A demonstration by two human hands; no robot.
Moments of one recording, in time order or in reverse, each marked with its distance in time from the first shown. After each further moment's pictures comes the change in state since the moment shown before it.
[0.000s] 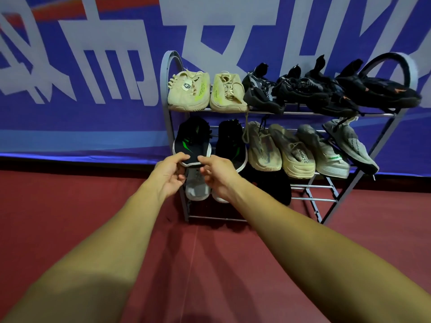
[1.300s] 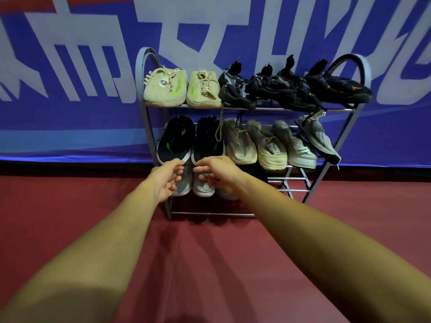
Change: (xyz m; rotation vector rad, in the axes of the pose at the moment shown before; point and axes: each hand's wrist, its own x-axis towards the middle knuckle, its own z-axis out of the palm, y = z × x) left_hand -0.018 -0.033 0.023 0.266 -0.019 -0.091; right_hand -0.035 -0.021 -0.053 -0.274 -0.015 0.048
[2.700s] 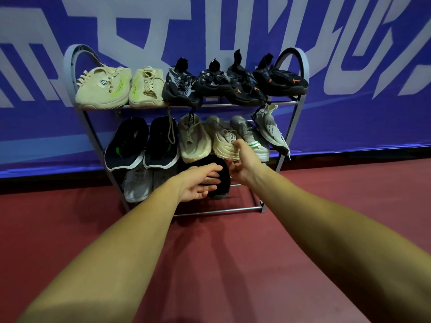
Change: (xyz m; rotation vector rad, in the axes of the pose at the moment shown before) left_hand -0.028 -0.025 0.164 0.344 -0.467 -0.091; right_hand -0.009 -0.002 -0.159 0.551 0.408 0.088
